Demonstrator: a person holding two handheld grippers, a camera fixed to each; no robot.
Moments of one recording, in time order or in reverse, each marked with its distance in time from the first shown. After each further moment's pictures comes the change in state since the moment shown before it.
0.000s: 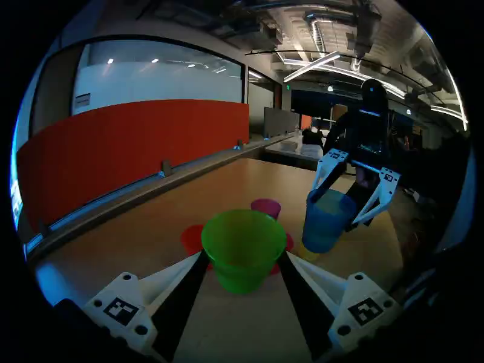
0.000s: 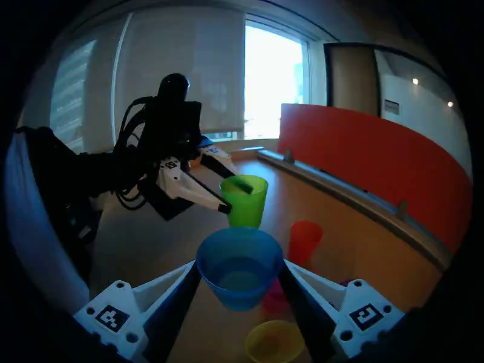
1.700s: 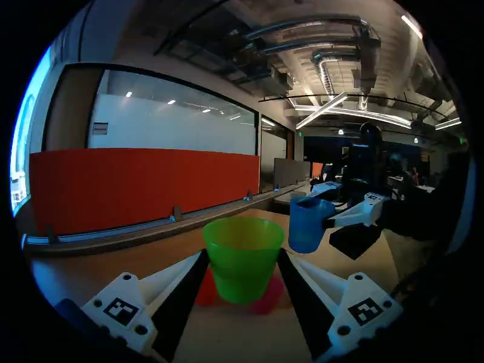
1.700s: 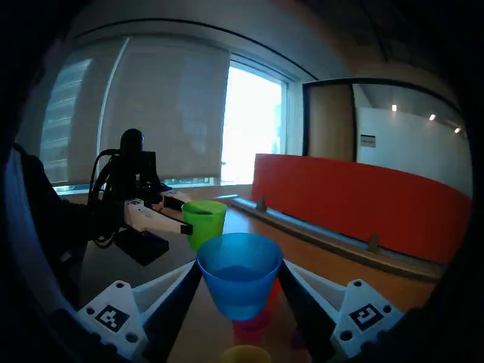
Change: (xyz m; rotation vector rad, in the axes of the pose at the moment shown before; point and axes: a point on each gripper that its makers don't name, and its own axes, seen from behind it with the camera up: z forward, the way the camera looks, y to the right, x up) left arm 0.061 0.021 -0.026 0.077 0.281 -0.035; right arm 0.072 0.029 -0.023 -0.130 0.260 -0.016
